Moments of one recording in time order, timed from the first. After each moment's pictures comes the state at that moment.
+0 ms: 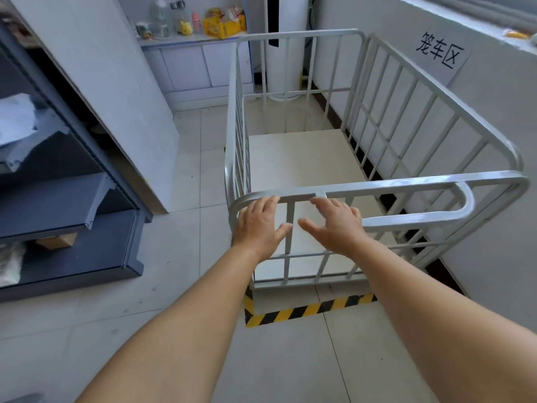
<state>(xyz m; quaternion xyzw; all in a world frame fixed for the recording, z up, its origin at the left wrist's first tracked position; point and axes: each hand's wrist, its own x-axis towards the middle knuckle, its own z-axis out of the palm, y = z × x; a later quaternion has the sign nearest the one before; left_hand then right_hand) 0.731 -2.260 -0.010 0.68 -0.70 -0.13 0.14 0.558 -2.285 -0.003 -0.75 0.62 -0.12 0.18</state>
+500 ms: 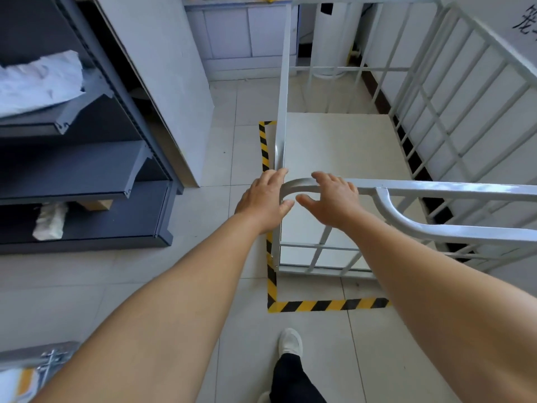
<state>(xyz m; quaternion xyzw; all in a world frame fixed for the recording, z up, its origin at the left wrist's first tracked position) 0.838 -2.295 -0.008 0.71 -0.66 -0.20 0.13 0.687 -2.346 -0.016 -0.79 0.59 -0.05 0.17</state>
